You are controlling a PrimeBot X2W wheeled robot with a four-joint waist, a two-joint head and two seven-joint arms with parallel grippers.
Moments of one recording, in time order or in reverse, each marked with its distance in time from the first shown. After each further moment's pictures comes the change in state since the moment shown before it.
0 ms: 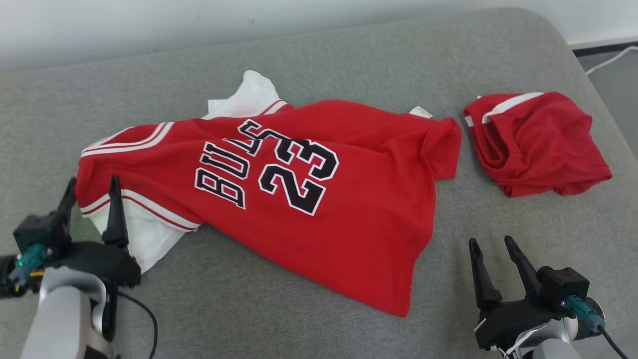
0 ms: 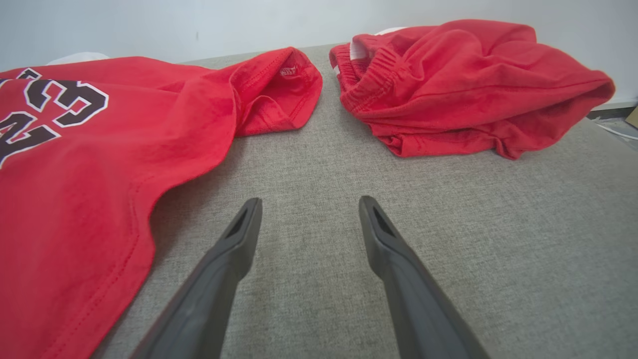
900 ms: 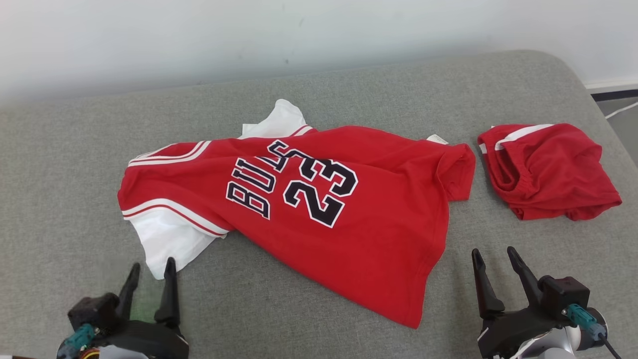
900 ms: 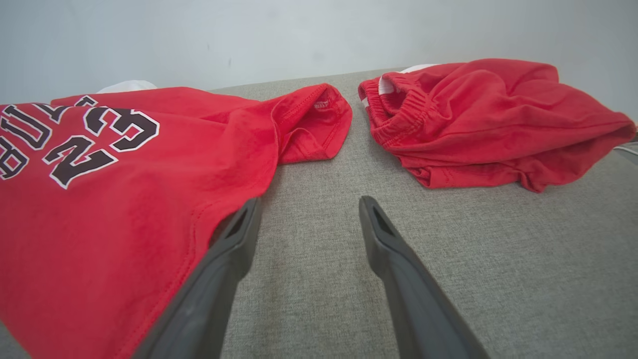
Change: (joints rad) left arm 0.275 -0.123 -0.011 -0.070 -0.147 -0.062 0.000; right arm 0.024 -0.005 0.000 0.013 -0.004 0.000 0.000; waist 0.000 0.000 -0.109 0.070
